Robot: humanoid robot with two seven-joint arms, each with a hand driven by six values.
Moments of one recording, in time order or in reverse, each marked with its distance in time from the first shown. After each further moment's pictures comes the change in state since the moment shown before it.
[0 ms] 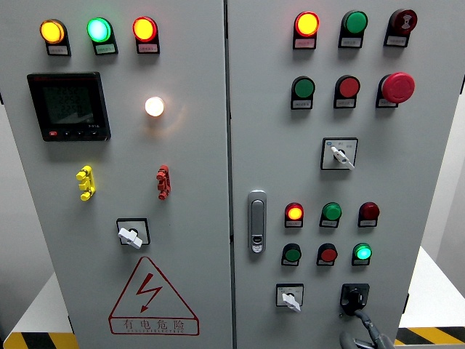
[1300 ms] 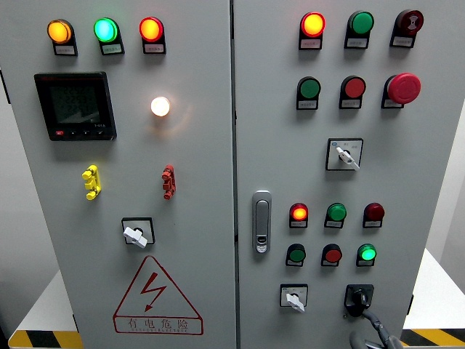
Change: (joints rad) left arm 0.000 0.000 0.000 0.000 0.000 0.000 0.000; right arm -0.024 0.000 0.040 0.012 0.009 -0.009 0.002
